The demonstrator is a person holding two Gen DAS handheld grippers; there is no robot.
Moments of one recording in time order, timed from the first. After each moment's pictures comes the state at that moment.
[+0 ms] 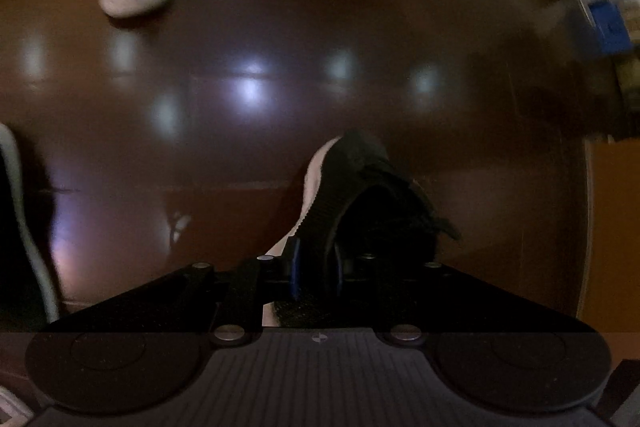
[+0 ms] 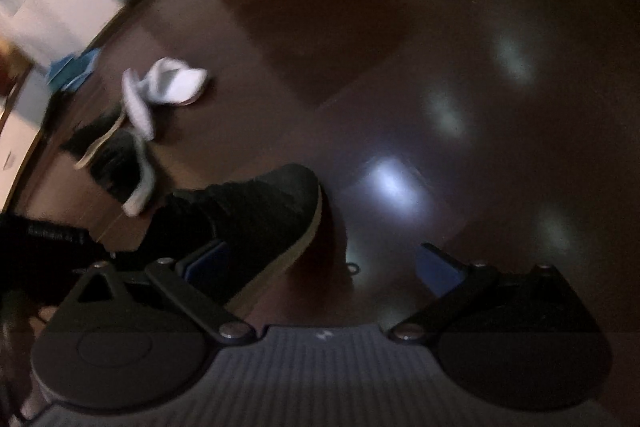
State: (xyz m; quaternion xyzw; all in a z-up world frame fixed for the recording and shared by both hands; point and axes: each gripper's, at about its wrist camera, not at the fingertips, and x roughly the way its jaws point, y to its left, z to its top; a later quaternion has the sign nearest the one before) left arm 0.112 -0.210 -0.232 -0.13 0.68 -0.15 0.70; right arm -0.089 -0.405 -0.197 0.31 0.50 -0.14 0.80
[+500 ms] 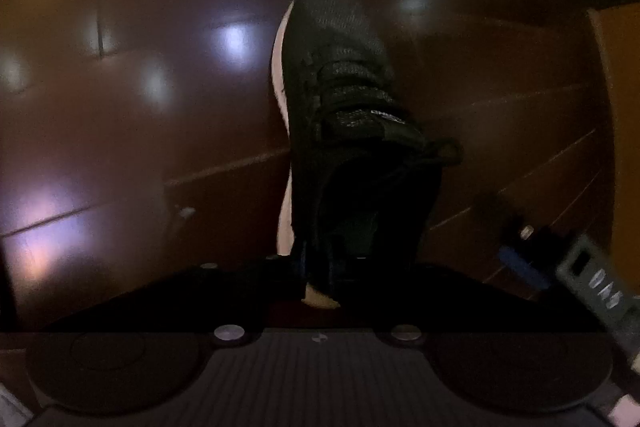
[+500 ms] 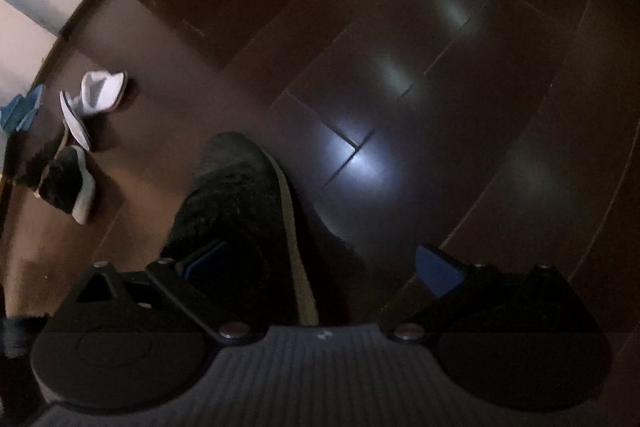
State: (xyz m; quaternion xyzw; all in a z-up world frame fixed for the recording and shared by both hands) left arm 0.004 -0.278 -0.299 -0.03 0.74 -0.20 0.65; right arm -0.135 -0.413 -0.235 0.35 0.52 -0.19 0.75
